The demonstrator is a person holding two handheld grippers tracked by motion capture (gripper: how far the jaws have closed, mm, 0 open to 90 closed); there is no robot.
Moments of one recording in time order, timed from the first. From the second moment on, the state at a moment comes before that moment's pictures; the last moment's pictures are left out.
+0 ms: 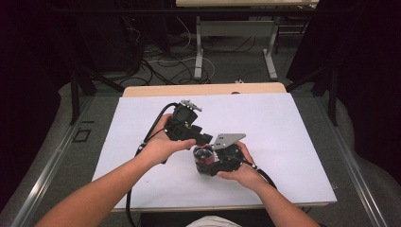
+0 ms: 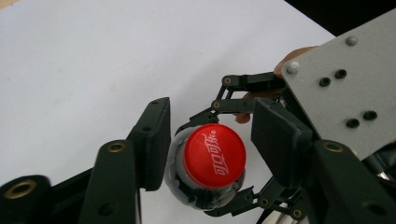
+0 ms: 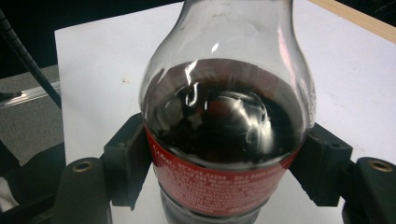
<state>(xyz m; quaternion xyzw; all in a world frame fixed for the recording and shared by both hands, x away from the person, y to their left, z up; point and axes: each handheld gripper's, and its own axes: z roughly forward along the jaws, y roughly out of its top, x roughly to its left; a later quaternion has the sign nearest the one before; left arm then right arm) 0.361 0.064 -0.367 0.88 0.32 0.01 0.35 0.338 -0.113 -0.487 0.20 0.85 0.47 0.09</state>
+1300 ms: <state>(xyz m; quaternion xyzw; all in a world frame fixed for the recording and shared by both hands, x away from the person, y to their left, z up) 0.351 0.055 -0.369 0.85 0.41 0.03 0.33 0.335 -0.112 -0.488 0.22 0.85 0.47 0.12</state>
